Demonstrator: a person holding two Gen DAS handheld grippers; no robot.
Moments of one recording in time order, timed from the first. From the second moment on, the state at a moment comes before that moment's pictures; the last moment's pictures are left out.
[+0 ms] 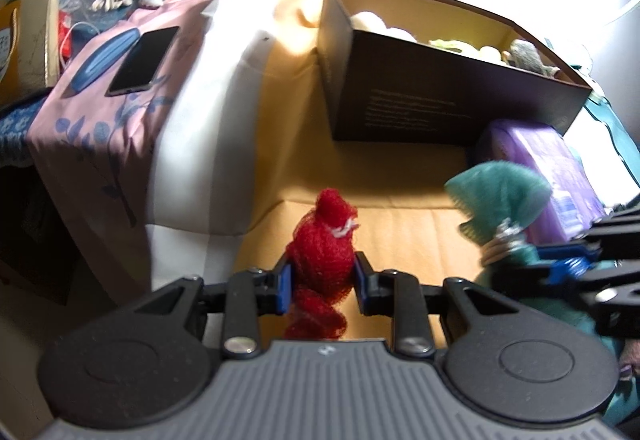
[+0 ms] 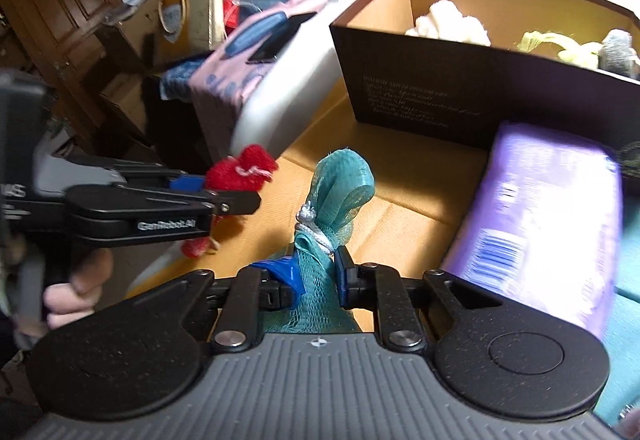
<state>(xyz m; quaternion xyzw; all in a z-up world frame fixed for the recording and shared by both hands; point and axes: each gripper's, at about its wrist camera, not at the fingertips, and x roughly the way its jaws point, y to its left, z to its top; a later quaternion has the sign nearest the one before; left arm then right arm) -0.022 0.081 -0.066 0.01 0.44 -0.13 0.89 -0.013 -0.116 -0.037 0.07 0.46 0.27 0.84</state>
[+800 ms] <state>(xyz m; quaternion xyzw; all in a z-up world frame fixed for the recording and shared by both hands) -0.024 -0.027 -0.046 0.09 0.47 -0.12 0.87 -0.061 -0.236 -0.006 0.15 0.41 0.15 0.89</state>
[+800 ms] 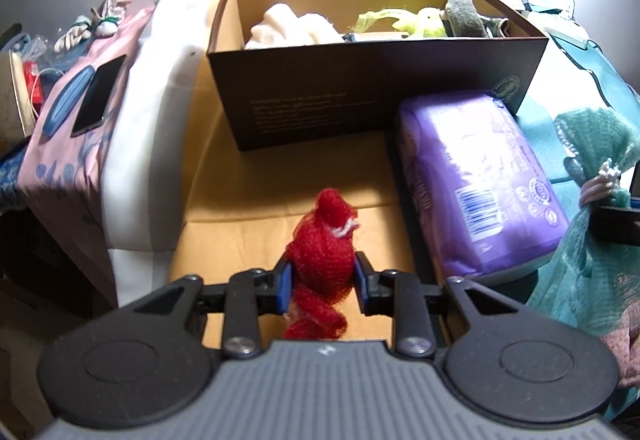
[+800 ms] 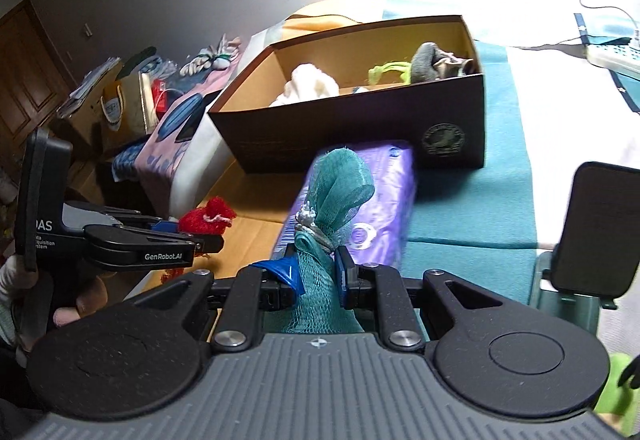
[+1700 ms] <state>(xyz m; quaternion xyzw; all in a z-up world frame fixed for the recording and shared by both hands) -0.006 -0.074 -0.007 0.10 0.45 -0.07 0.89 -0.061 -0.301 0.003 0.14 0.37 0.09 0.92</state>
